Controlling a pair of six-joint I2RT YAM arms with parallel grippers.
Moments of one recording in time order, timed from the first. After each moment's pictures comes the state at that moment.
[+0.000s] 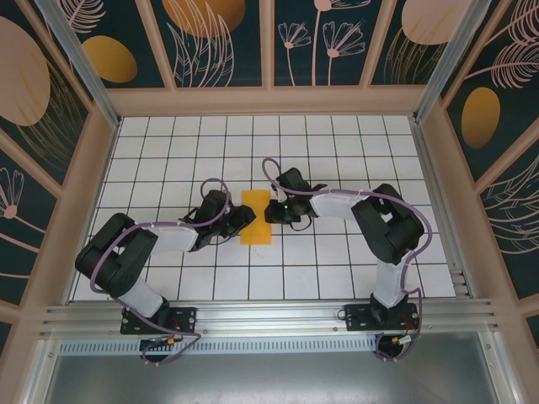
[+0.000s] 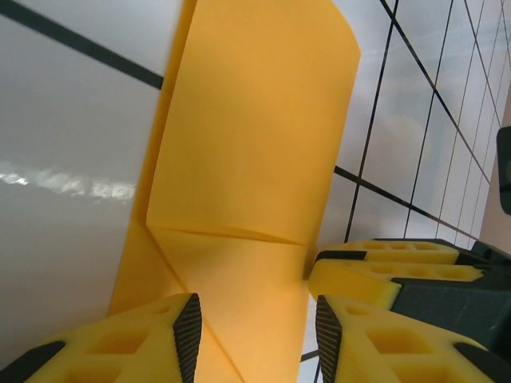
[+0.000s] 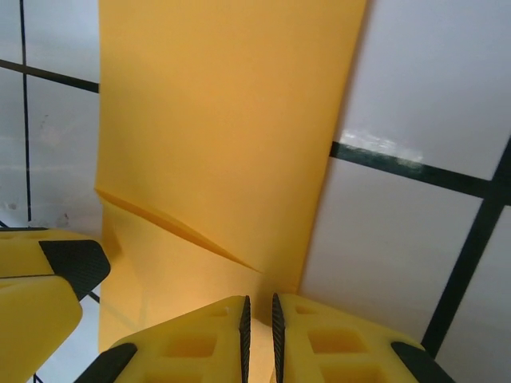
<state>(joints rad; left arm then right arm) -0.58 1.61 0.58 0.30 0.25 -1.14 0.69 1.88 1.06 -0.22 -0.35 0.58</state>
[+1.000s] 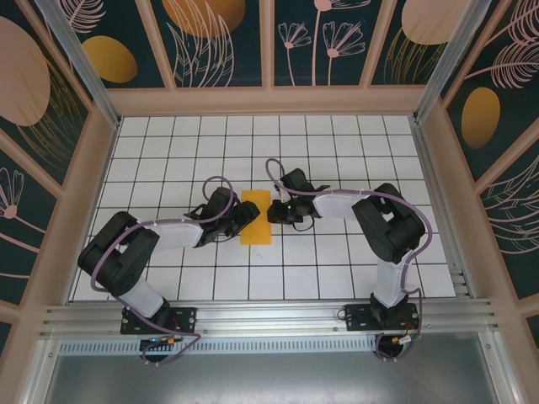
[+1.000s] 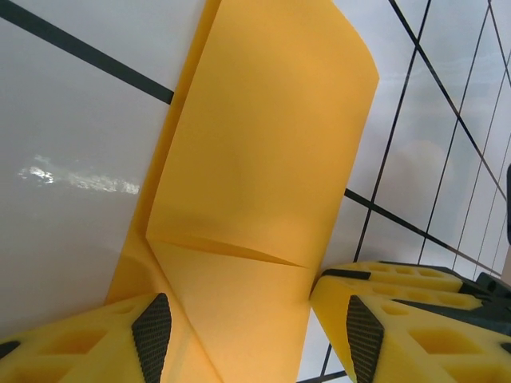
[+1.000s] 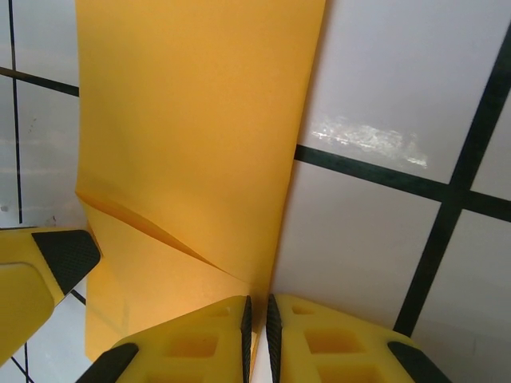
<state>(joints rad) -0.62 1.62 0.65 0.18 0.15 -1.21 0.66 1.88 1.03 -0.17 -0.37 0.57</state>
